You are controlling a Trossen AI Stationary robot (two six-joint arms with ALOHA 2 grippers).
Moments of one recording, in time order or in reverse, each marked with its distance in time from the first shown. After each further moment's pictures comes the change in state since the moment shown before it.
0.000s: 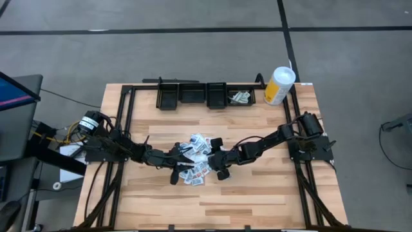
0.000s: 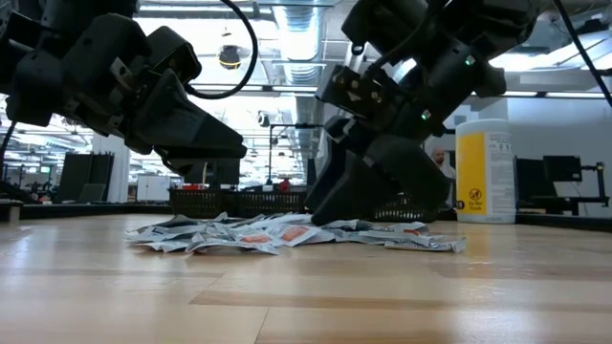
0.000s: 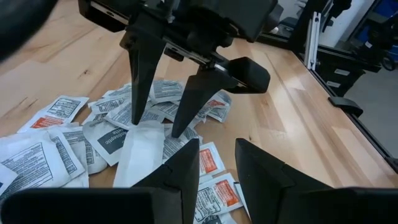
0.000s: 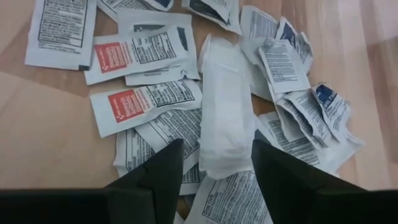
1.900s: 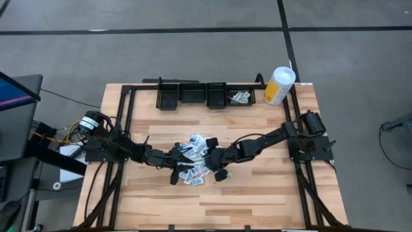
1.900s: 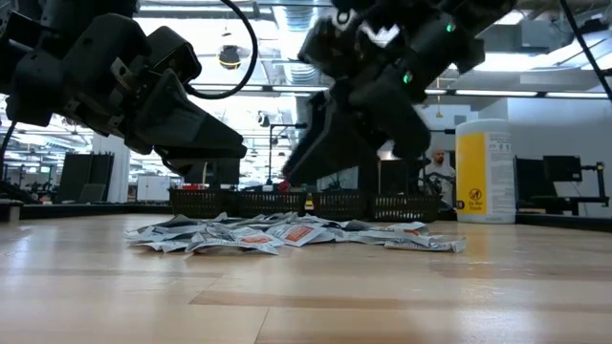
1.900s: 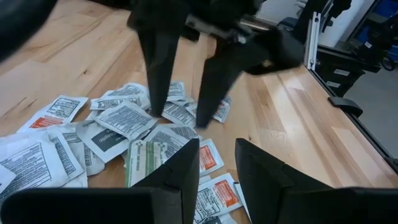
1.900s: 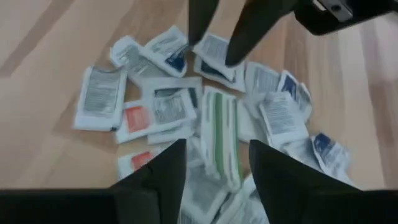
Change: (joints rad) left arm 0.000 0.000 0.000 0.000 0.000 -0.001; right arm -0.010 -0.024 0.098 -0.068 -0.094 -0.016
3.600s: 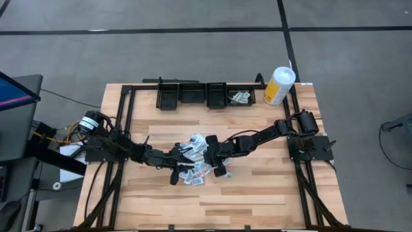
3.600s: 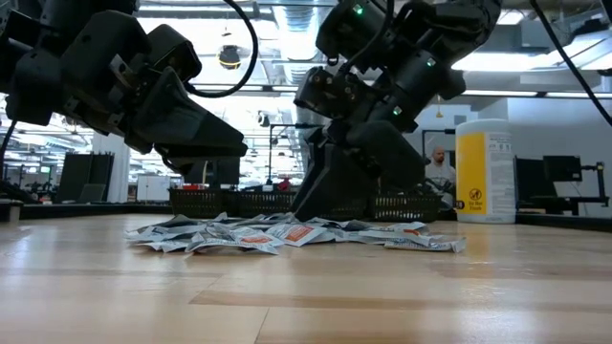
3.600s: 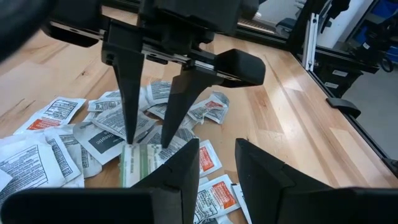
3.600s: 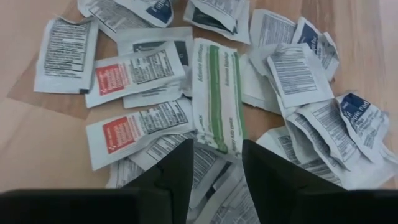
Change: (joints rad) left arm -0.003 0.000 0.004 0.000 0.000 0.000; right arm -0.081 0.055 -0.002 -0.022 -0.127 0.027
